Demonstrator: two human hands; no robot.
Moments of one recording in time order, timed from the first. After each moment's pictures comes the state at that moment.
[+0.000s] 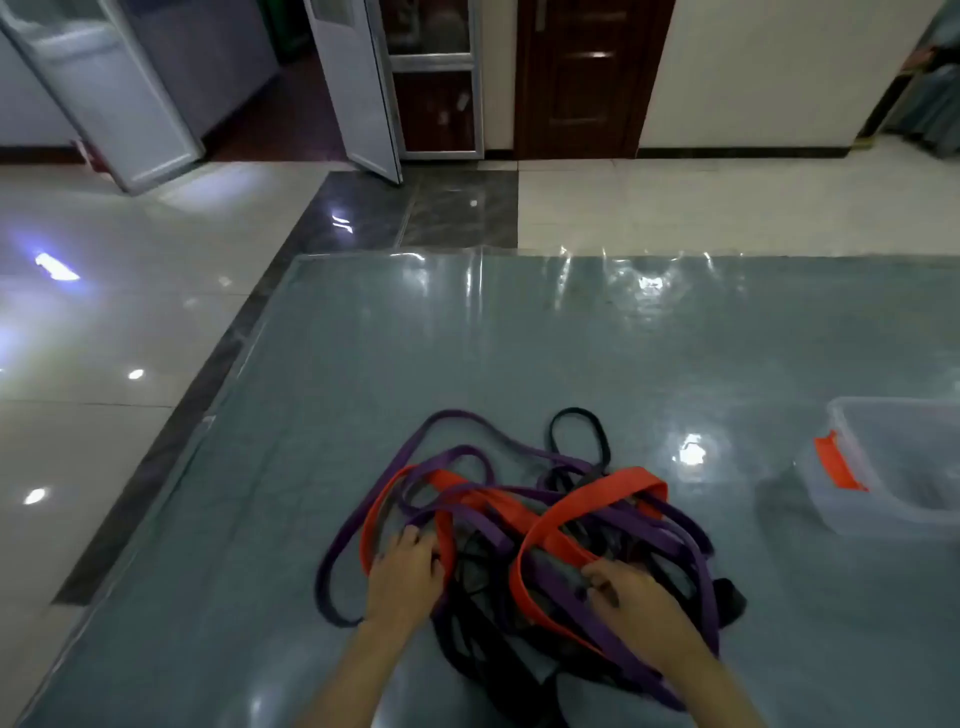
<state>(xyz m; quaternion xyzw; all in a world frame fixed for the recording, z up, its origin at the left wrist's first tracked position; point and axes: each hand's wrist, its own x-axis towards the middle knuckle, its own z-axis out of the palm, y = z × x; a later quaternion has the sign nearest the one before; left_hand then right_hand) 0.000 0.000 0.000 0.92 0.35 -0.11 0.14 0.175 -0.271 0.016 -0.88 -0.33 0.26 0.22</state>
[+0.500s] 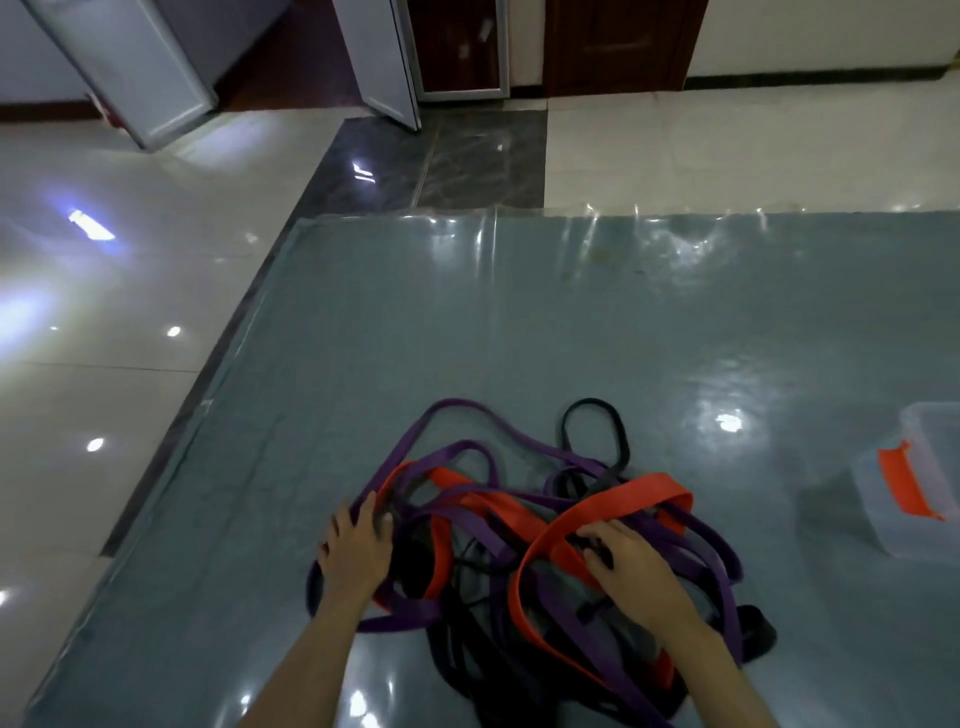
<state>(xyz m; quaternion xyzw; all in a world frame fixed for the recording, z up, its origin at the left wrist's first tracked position) 0.017 0.061 -0.026 0.81 0.56 -0.08 0.18 0.241 -0.226 -0.013 -0.86 -0.35 0.26 0.27</state>
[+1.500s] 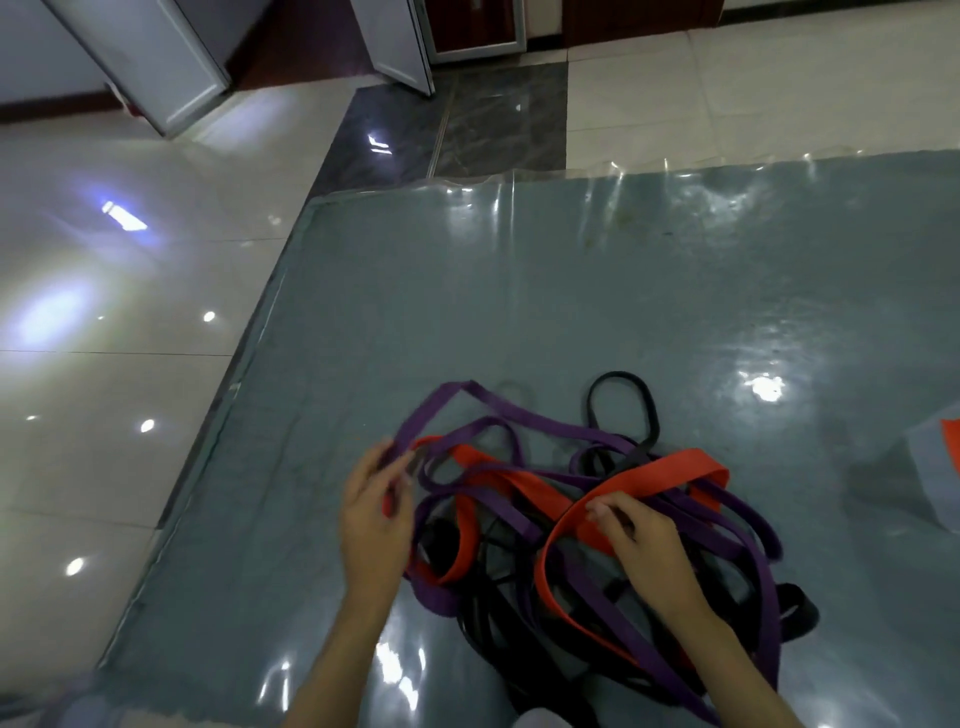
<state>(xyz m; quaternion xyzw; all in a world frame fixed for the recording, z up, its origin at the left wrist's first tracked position) 0.022 0.033 0.047 0.79 0.40 0.33 0.33 0.221 -0.209 -0.009 -0.78 -0.27 0.27 0.49</state>
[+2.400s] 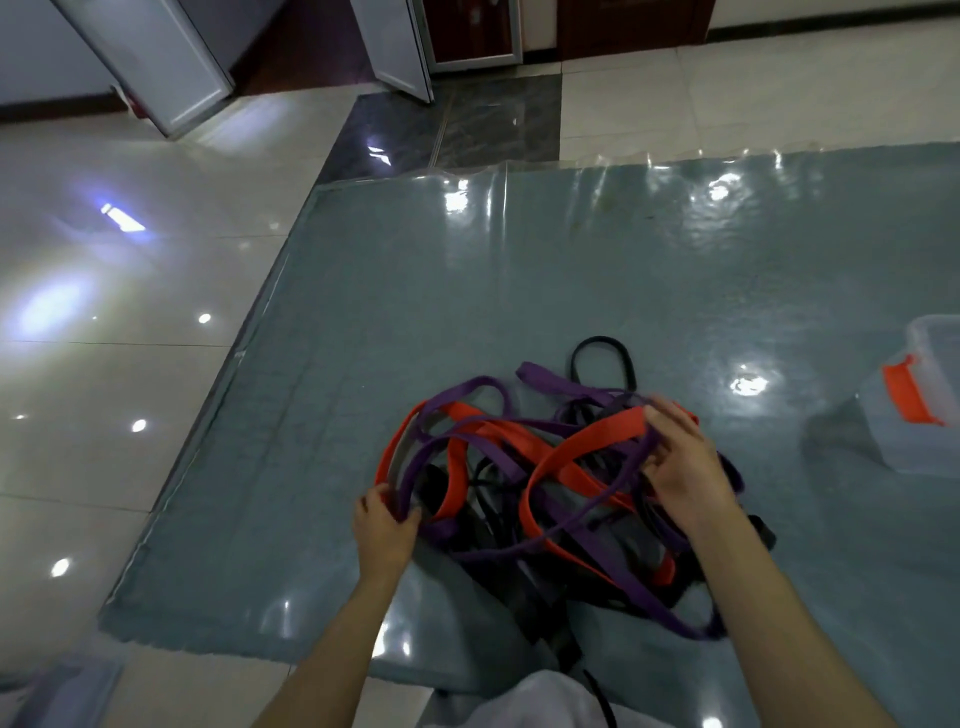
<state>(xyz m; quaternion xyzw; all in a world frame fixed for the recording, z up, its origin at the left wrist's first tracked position) -0.042 -0.009 -0.037 0.72 0.59 0.10 0.36 0.251 -0.238 0.033 -0.48 0.13 0.36 0.79</state>
